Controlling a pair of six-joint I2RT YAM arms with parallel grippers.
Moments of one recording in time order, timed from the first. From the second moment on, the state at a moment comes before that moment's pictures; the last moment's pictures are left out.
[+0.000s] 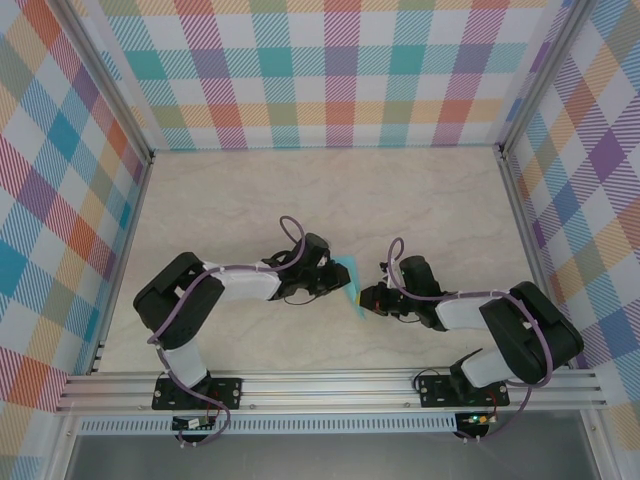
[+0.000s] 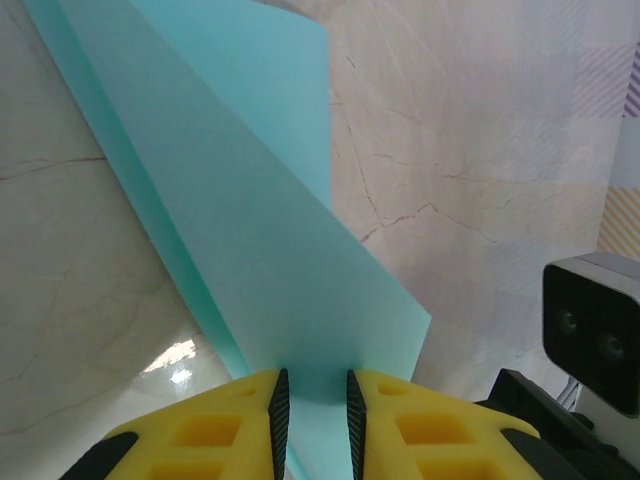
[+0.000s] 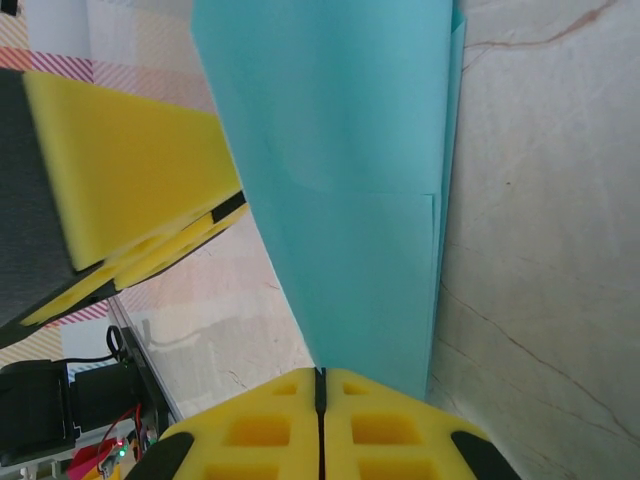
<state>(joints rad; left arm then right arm) -0.80 1.77 0.88 0.10 0.28 -1.08 0.51 1.43 0.31 0.39 -0.65 0.85</state>
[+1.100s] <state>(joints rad) -0.80 1.88 0.97 0.13 0.31 -1.07 0.50 1.41 0.43 0.05 -0.55 0.65</state>
